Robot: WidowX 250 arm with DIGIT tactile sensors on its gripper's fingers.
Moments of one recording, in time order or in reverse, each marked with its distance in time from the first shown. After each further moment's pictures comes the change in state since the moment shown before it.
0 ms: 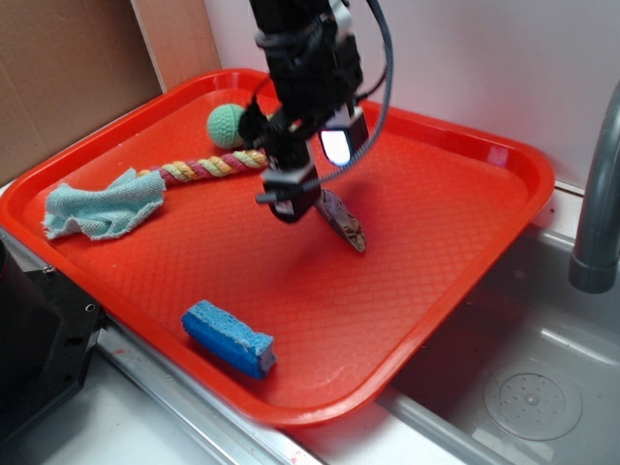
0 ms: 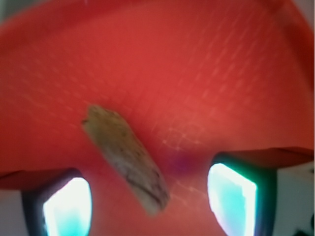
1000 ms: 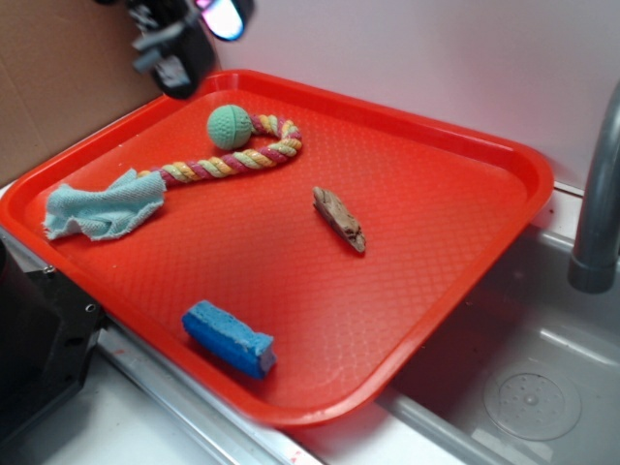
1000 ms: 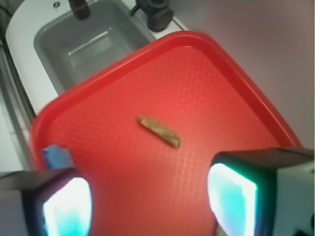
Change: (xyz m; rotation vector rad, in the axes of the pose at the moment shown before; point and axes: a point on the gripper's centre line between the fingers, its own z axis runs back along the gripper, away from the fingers) arm -0.014 -0.034 0.116 0.068 -0.156 0.197
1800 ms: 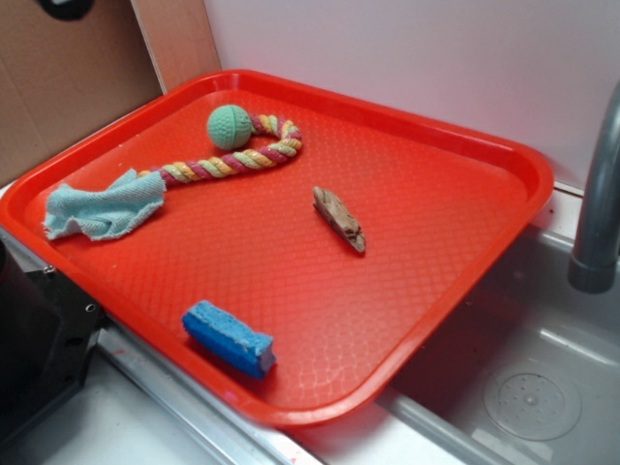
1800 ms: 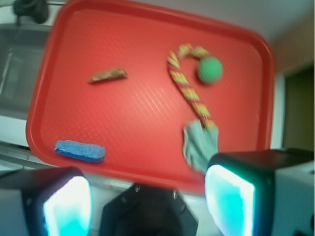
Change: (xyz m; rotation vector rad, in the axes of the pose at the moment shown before) arm -0.035 -0.054 0.085 0.214 0.140 0.752
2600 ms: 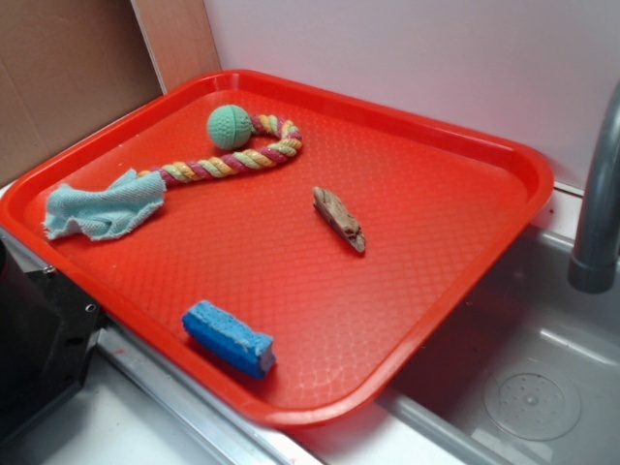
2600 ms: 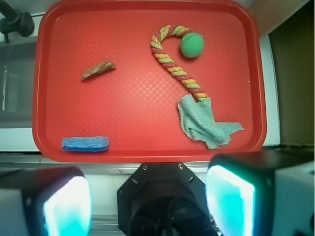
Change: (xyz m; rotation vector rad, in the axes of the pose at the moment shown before) arm -0.030 0.008 0.022 -0.010 0.054 0.305
